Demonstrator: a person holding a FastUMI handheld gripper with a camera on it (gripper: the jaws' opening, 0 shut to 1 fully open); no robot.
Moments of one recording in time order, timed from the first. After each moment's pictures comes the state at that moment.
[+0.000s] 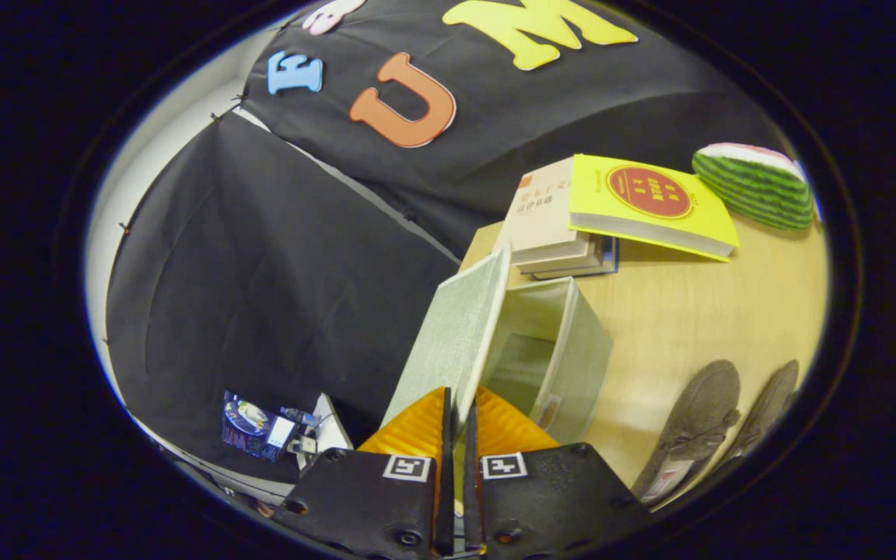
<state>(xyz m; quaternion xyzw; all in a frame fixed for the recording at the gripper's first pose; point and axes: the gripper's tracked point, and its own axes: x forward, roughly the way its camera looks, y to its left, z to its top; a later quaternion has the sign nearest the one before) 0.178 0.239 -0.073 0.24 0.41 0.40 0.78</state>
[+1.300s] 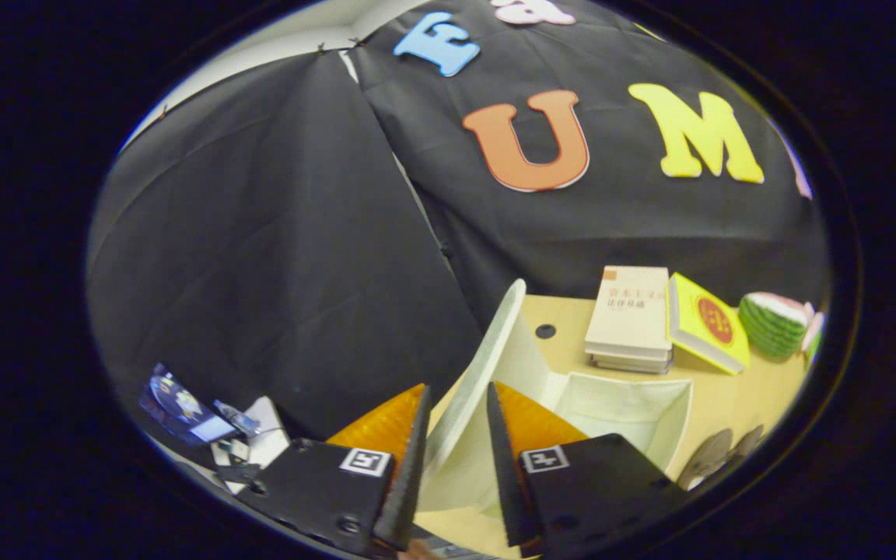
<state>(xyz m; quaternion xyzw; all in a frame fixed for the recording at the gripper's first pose) 0.154 0.425 0.031 0.03 0.26 0.35 0.90</state>
